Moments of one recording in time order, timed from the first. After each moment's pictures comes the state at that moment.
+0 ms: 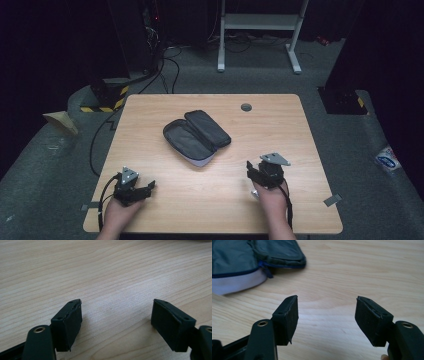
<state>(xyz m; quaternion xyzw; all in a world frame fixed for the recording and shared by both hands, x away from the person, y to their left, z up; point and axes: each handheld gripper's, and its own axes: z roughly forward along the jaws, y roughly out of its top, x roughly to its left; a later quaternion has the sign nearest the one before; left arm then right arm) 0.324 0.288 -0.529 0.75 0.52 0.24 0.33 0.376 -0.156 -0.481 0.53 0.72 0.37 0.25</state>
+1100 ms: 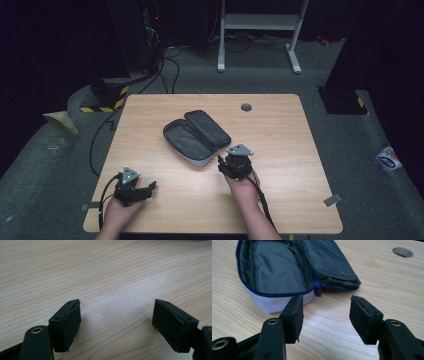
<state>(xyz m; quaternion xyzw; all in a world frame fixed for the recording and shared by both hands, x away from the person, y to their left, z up) 0.324 0.287 -0.529 0.76 0.51 0.23 0.34 0.397 -0.070 -0.478 0.46 0.76 0.38 0.24</state>
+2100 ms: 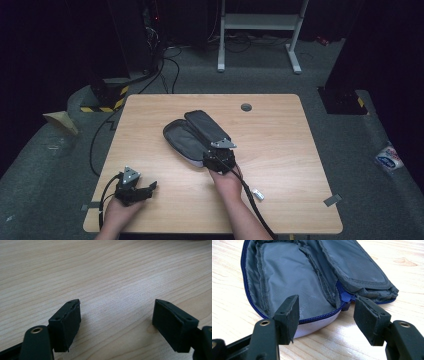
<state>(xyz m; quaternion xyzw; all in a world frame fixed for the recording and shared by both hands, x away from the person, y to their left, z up) 0.325 0.286 -0.529 0.76 0.50 0.23 0.34 0.423 -0.025 -0.493 0.48 0.76 0.38 0.21</state>
